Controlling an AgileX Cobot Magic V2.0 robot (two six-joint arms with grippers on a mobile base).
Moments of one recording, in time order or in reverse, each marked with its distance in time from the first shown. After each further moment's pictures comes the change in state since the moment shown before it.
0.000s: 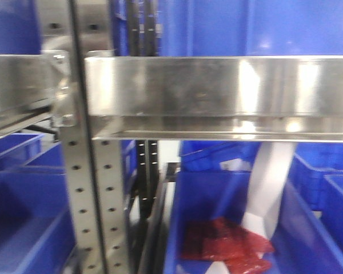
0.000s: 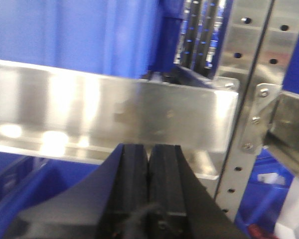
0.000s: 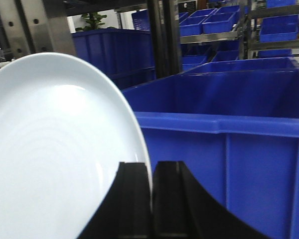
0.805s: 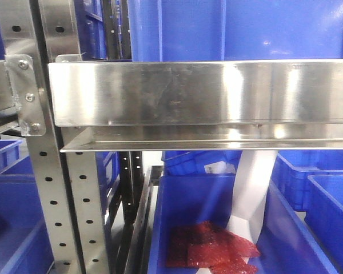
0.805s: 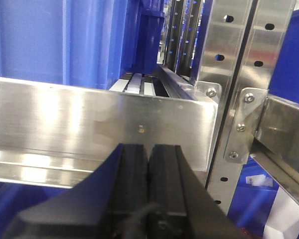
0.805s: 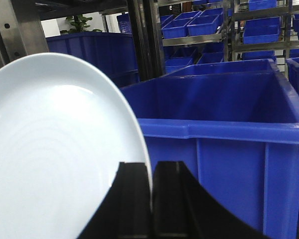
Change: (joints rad) left arm 0.000 0.000 0.000 0.000 0.000 0.000; right arm 0.000 0.000 0.000 0.000 0.000 0.000
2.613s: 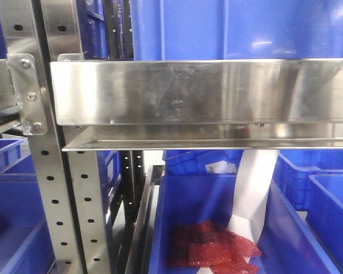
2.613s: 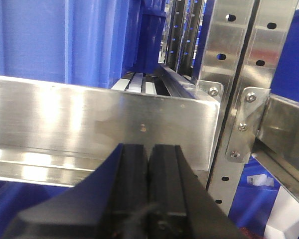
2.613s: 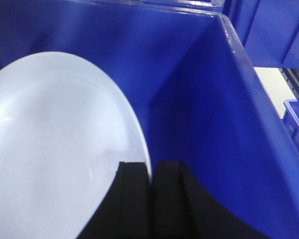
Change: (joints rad) left arm 0.000 0.000 0.000 0.000 0.000 0.000; right arm -0.265 1.314 -1.056 -0.060 0.255 -0.123
